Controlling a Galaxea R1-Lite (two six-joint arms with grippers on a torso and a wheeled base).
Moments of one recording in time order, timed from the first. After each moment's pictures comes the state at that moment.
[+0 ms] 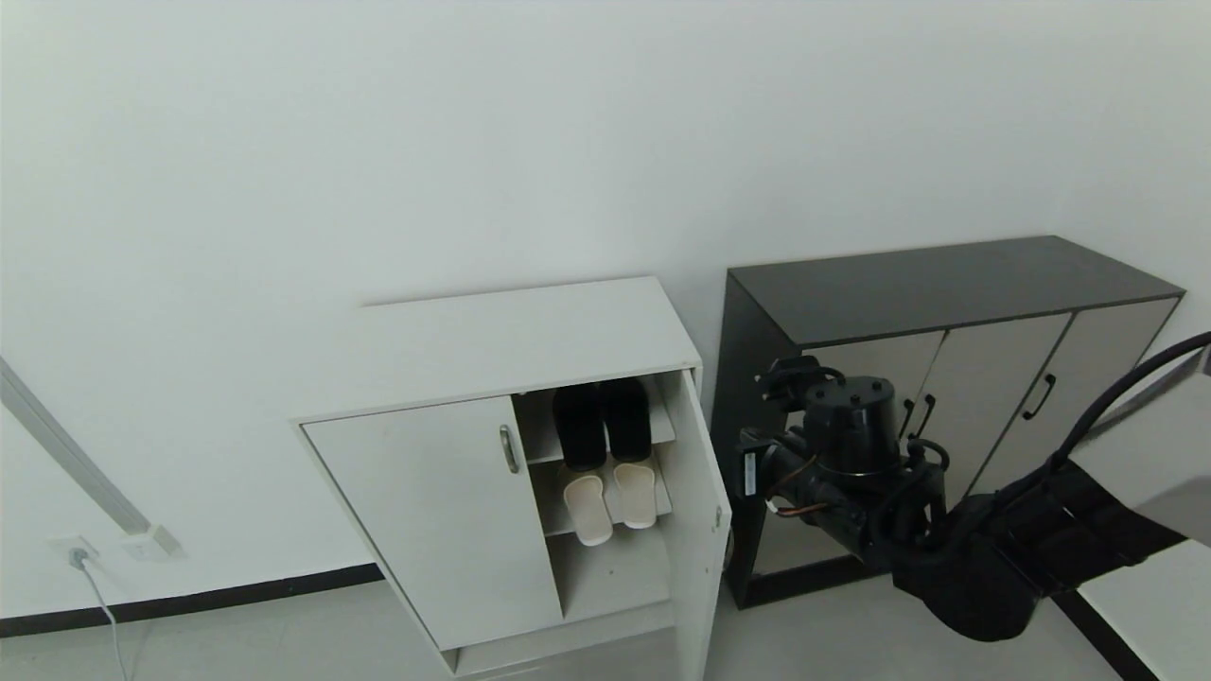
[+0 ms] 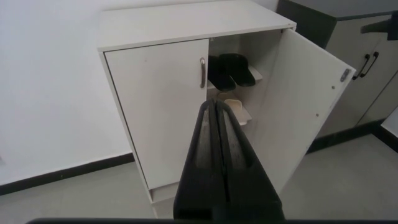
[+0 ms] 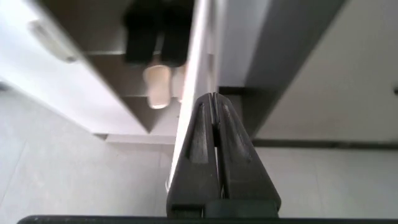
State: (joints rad) left arm 0.00 0.00 0.00 0.01 -0.06 0.00; right arm 0.67 2.02 -0.87 -0.86 -0.34 0.14
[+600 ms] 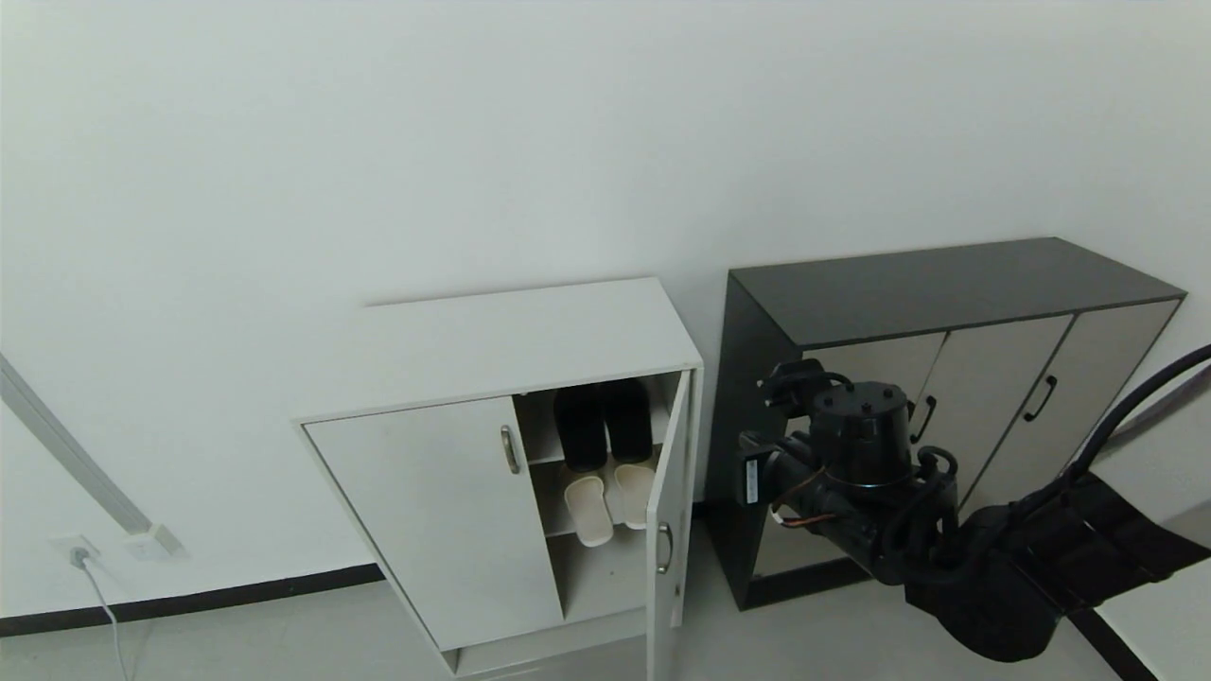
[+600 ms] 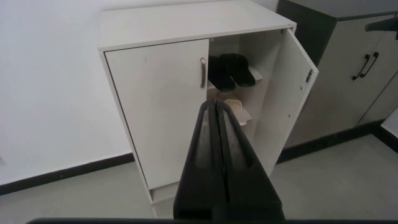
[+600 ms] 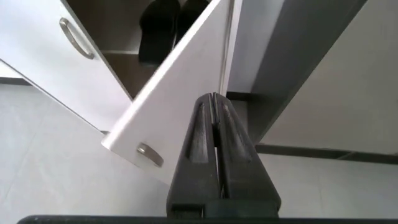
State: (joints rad) left arm 0.00 0.00 0.00 0.01 -0.06 0.00; right arm 0.69 2.00 -0.83 -0.90 -0.34 0.13
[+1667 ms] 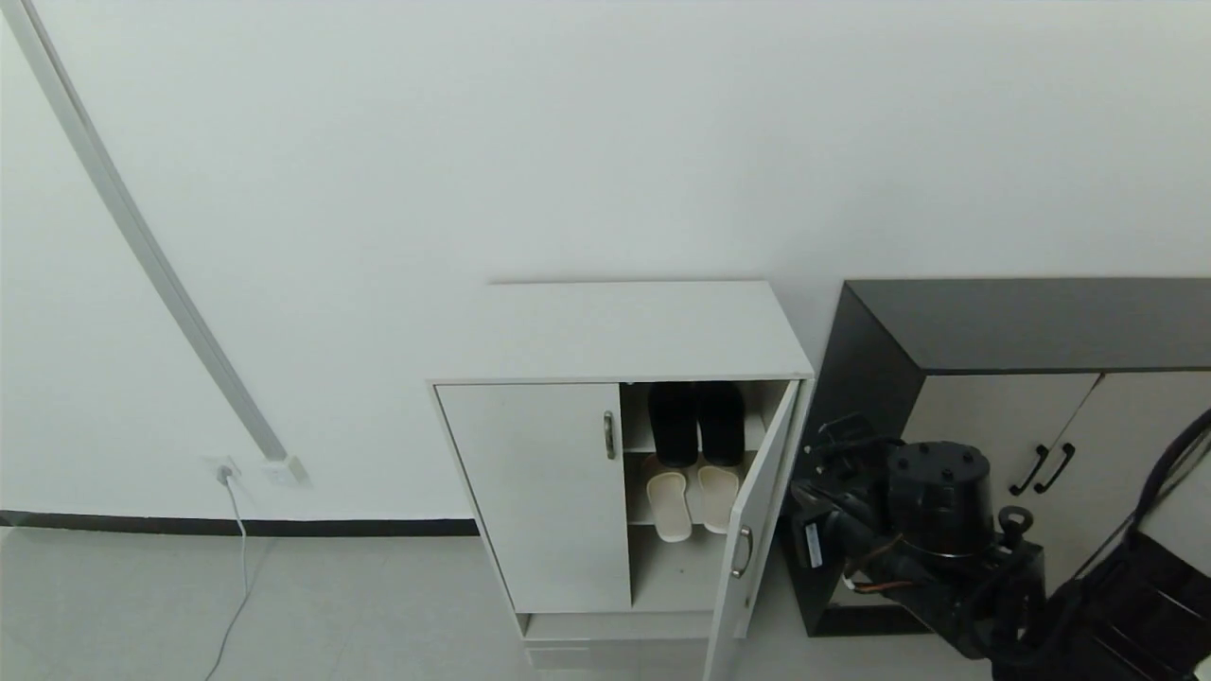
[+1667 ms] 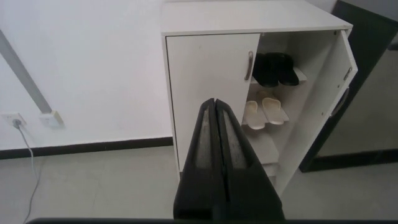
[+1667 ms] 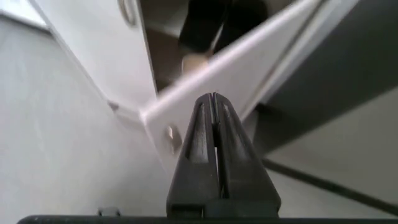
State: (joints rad) left arm 0.00 0.00 0.00 0.01 -0.06 0.00; right arm 0.63 1.95 -0.50 -1.11 -0.31 -0.01
